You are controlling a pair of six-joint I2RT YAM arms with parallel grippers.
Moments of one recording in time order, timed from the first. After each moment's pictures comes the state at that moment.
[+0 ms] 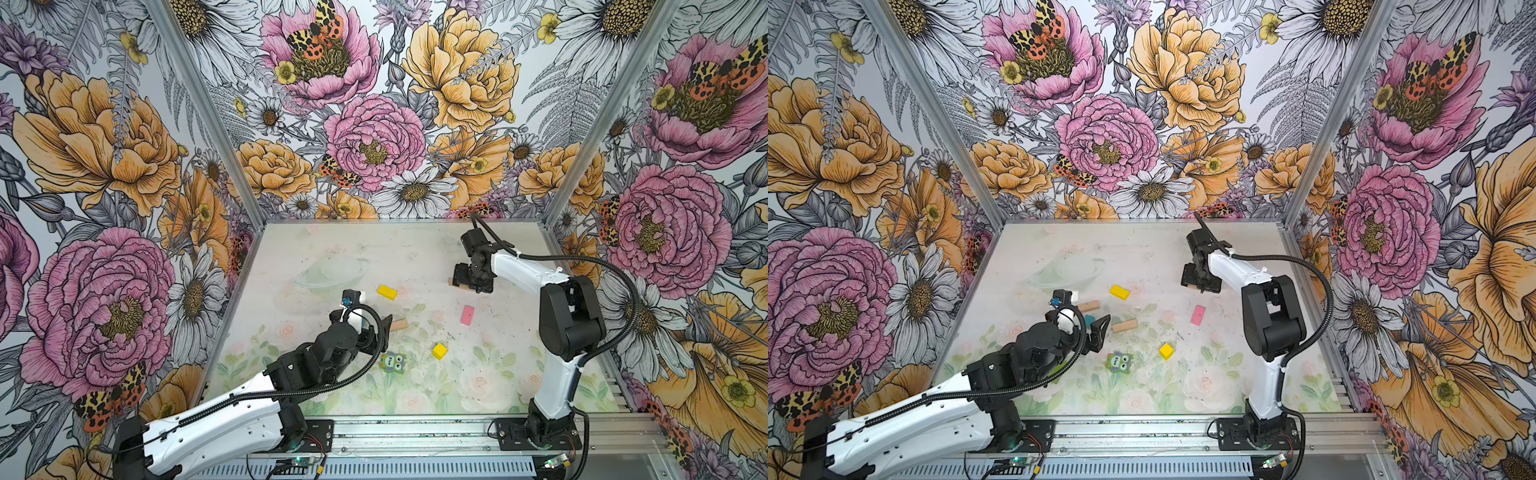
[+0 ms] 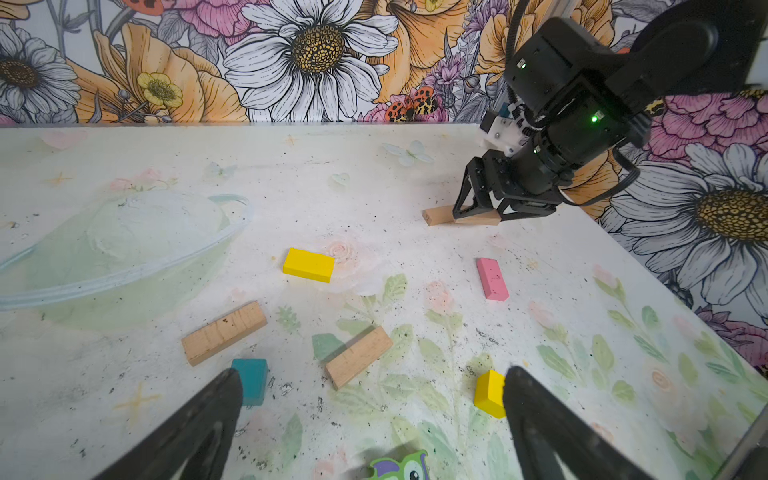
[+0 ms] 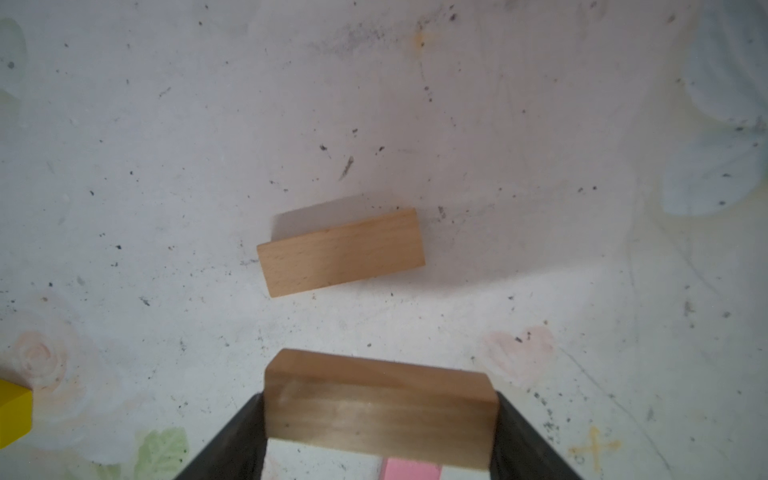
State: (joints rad) left arm -1.02 0.74 0.57 -0.22 -0.51 -0.45; right arm 0.28 1.91 1.44 -0.82 0.03 0.50
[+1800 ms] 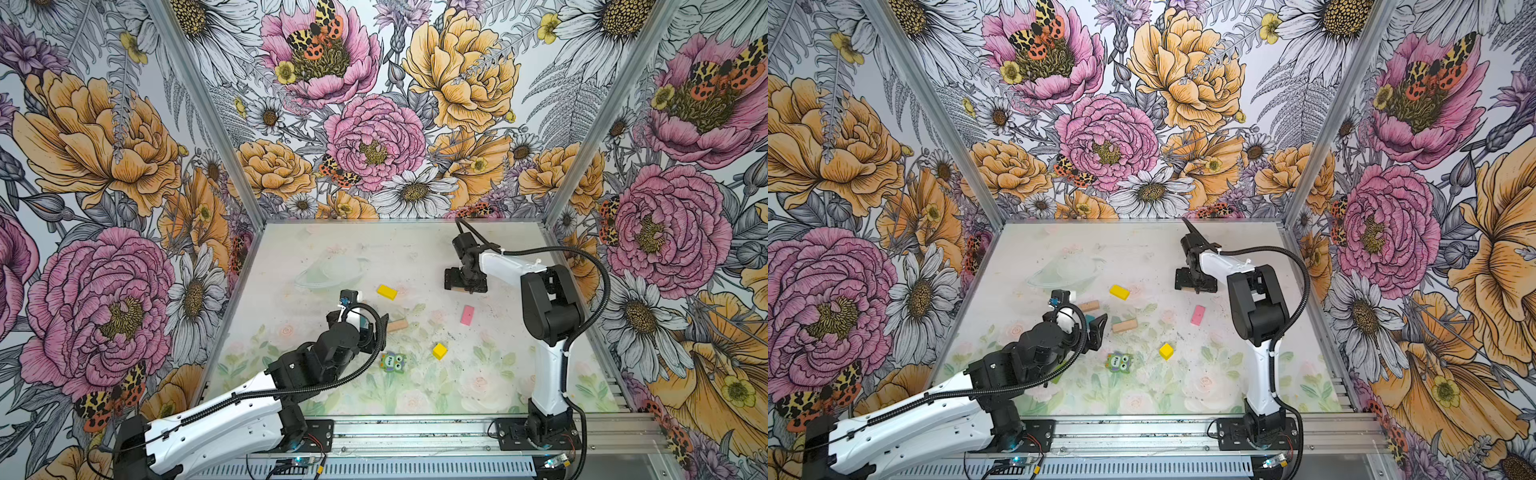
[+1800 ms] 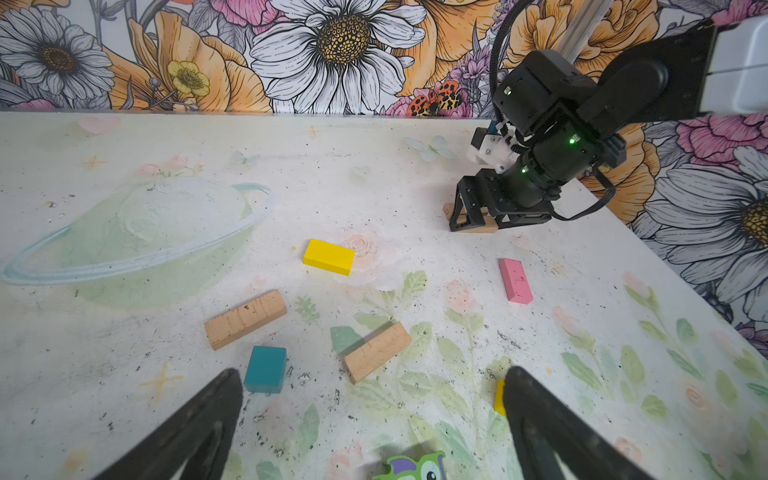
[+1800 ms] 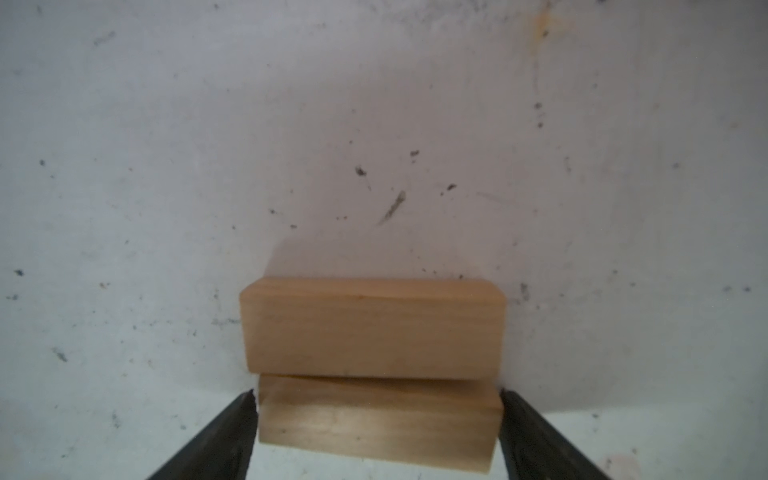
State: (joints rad) left arm -1.00 0.77 0.57 -0.24 -0.55 -0.47; right arm 0.30 2.08 1.51 -0.77 0.02 0.38
